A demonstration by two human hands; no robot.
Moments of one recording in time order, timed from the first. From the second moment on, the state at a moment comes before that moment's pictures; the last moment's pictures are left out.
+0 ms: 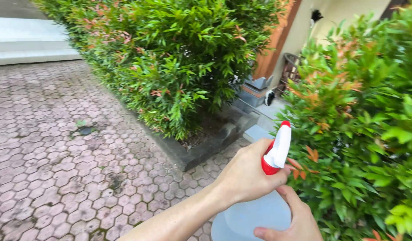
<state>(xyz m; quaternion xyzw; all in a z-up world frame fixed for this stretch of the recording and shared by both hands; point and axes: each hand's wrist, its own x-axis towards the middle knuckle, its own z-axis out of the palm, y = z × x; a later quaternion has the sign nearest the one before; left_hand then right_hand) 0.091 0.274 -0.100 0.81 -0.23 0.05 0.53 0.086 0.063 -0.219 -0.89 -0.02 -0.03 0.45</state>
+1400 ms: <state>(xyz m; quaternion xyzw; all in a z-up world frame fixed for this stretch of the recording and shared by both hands) 0.321 0.463 -0.136 0.86 -0.01 0.21 0.47 0.396 0.265 -0.269 -0.77 -0.25 0.03 0.59</state>
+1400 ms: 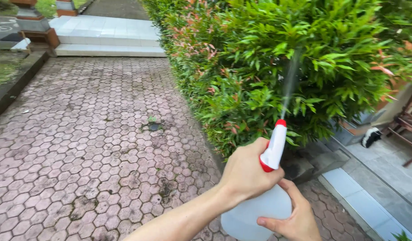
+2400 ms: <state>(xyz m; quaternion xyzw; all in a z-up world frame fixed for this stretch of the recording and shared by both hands) 0.350 0.735 -0.137 0.87 0.00 0.14 0.48 0.408 0.571 -0.245 -0.87 -0.04 0.06 0.48</state>
